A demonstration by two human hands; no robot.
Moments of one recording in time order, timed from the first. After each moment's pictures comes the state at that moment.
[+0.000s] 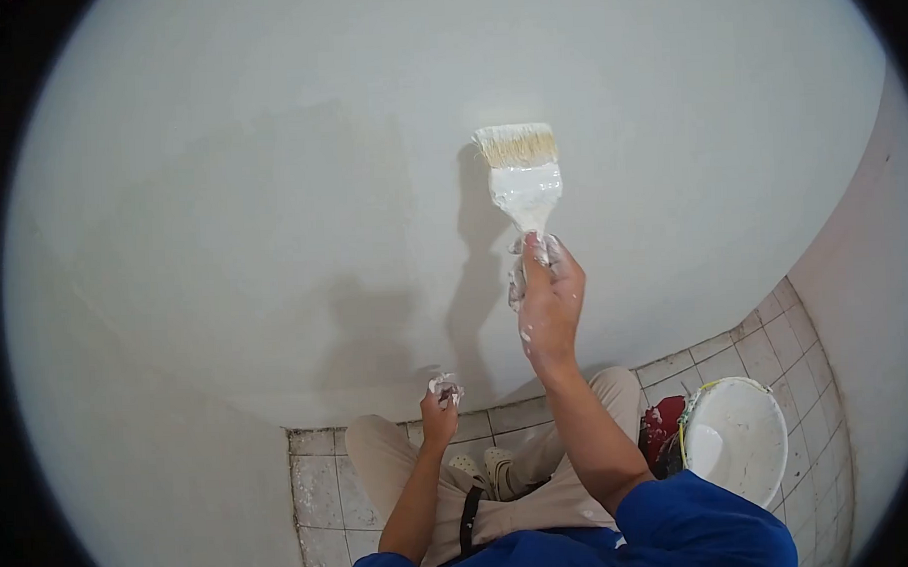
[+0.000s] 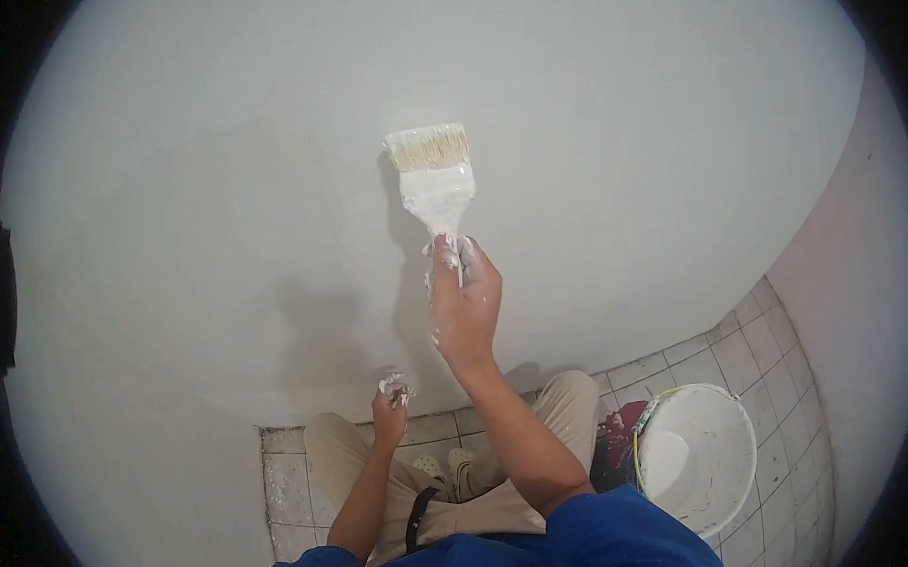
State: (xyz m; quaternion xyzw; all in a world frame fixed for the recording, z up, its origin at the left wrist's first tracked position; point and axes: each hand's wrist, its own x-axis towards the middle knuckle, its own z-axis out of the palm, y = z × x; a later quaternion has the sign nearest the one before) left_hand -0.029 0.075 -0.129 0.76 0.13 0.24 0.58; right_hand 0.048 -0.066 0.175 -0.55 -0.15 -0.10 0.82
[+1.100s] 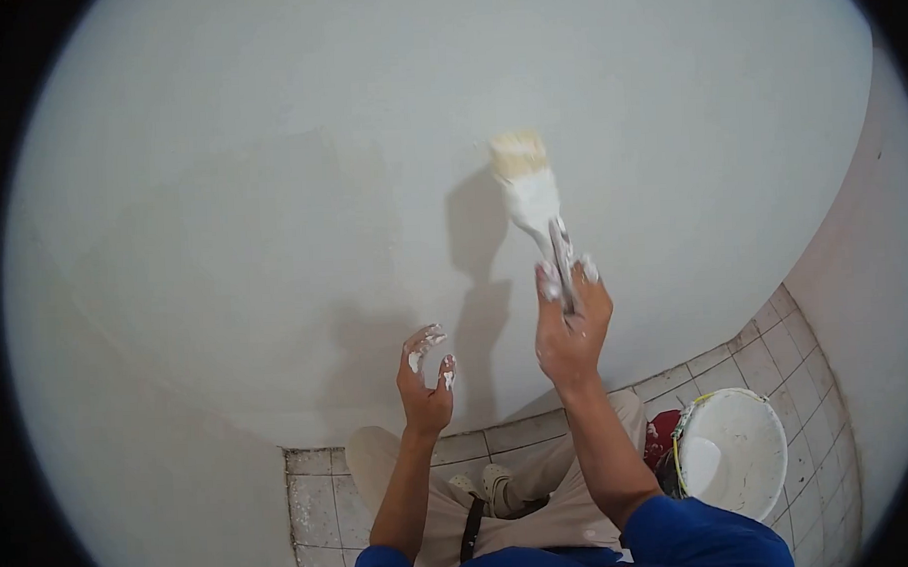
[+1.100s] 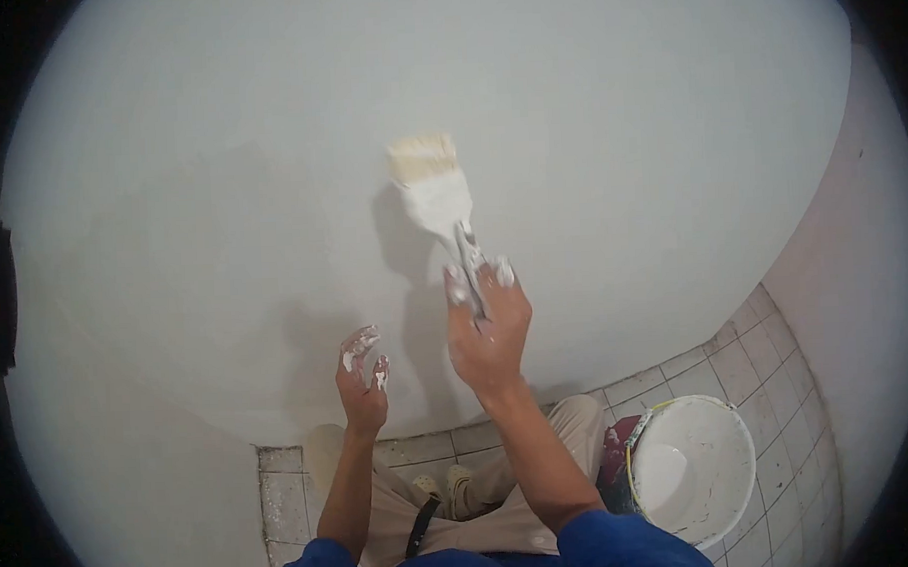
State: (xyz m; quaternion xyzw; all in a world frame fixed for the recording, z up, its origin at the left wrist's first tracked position) left_hand 0.004 0.058 0.048 0.72 -0.06 0.43 0.54; right_hand 0.057 -0.104 0.177 -0.66 -0.27 -0.40 0.57
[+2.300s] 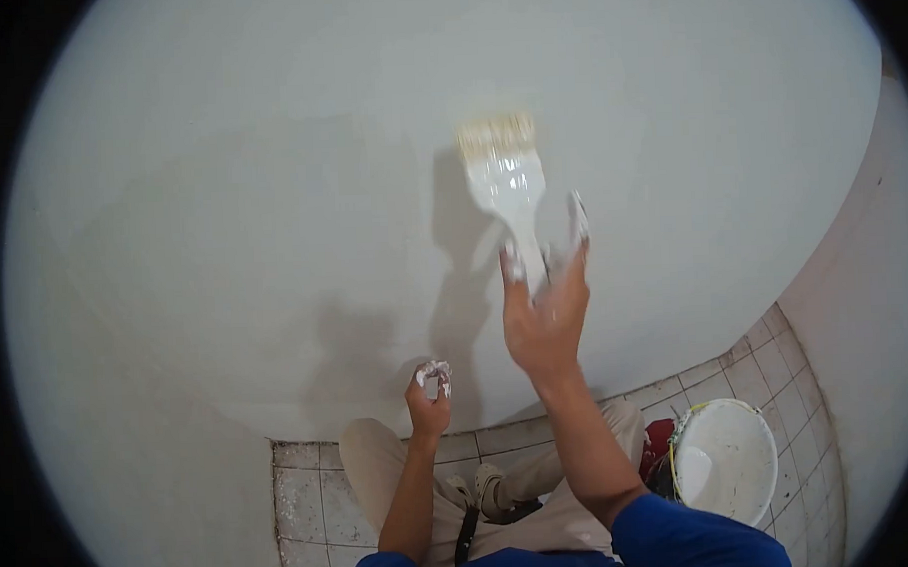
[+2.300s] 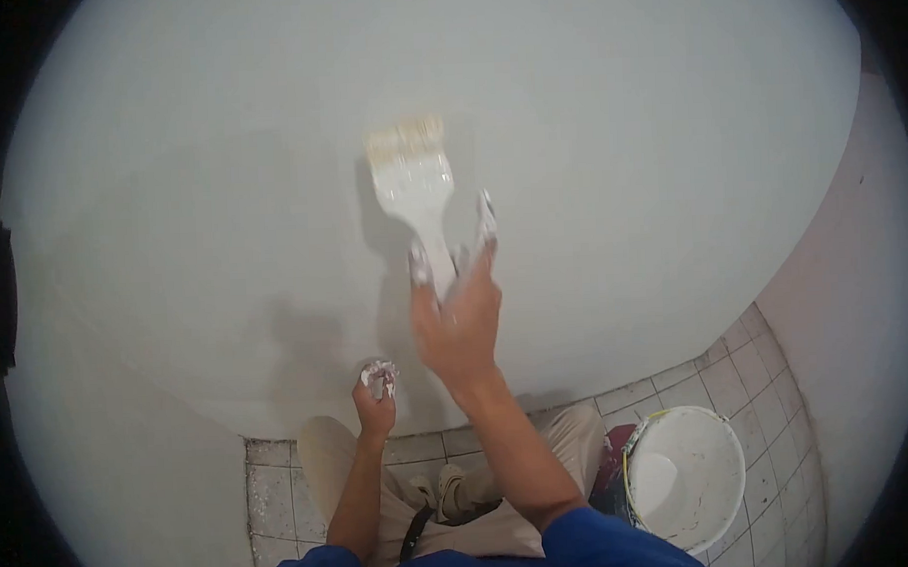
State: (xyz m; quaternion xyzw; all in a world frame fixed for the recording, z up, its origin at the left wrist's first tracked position) left_hand 0.004 0.071 -0.043 0.73 0.05 0.42 0.53; right_hand 0.041 -0.051 0.213 -0.61 -0.24 -0.38 0.65
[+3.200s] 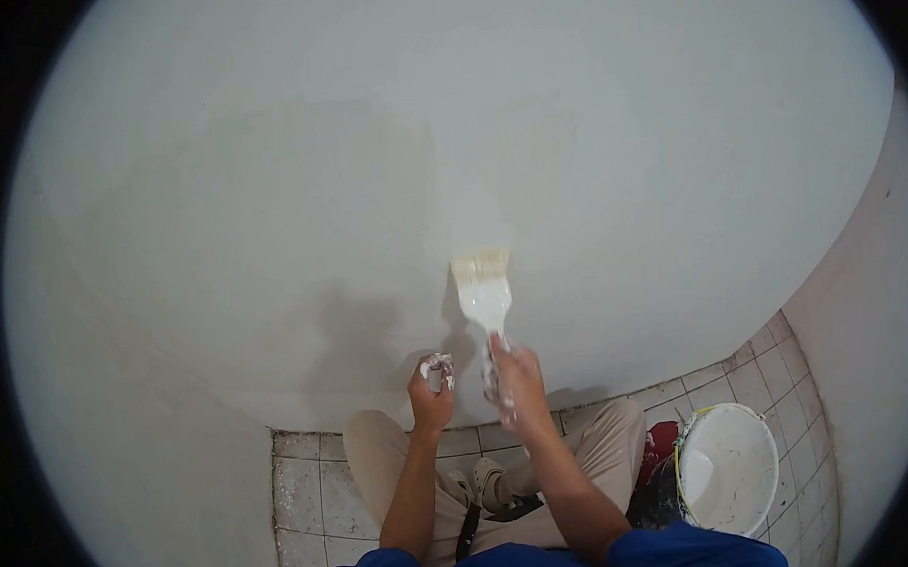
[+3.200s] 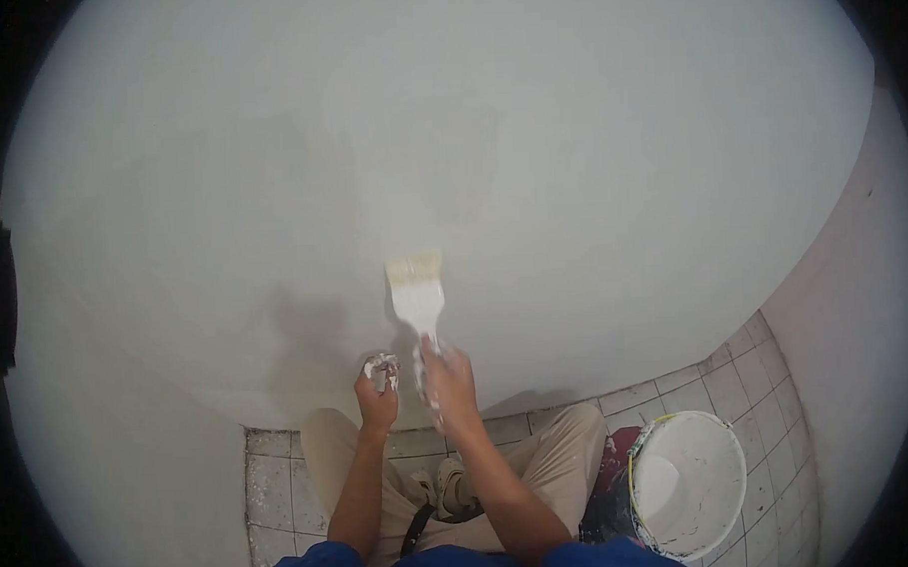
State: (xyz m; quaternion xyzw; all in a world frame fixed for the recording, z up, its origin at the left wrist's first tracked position) left_hand 0.002 0.077 -0.039 0.74 0.07 0.41 0.52; right_hand 0.015 -0.051 0.096 -0.51 -0.01 0.20 0.84
